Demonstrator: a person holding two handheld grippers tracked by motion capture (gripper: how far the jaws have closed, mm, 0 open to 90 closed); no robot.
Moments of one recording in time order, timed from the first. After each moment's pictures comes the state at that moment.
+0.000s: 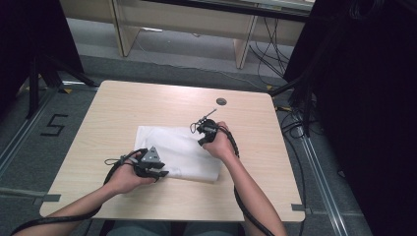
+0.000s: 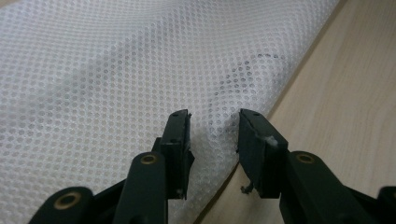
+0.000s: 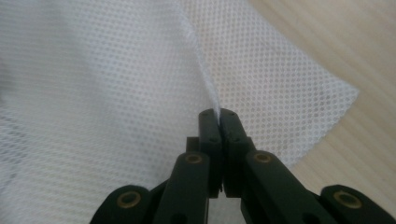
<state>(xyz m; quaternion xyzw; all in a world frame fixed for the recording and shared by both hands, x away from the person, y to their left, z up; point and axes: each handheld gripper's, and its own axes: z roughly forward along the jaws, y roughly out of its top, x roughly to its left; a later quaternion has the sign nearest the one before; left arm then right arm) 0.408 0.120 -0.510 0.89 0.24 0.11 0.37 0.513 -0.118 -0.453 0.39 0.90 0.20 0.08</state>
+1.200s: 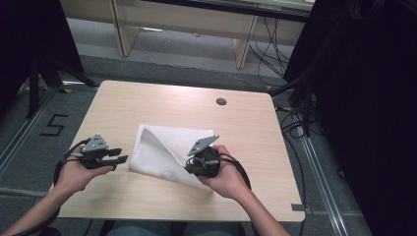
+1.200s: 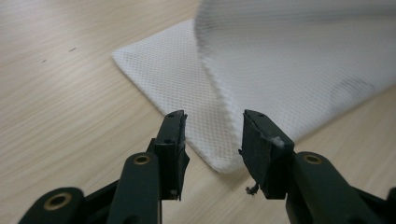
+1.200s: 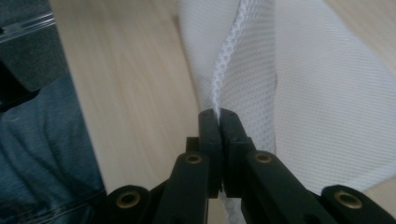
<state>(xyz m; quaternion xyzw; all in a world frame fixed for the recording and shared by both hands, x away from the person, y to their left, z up) 0.391 0.244 -0.471 0.80 0.39 0.18 0.43 0.372 -0.111 -0.397 0.22 0.92 0.31 0.06</state>
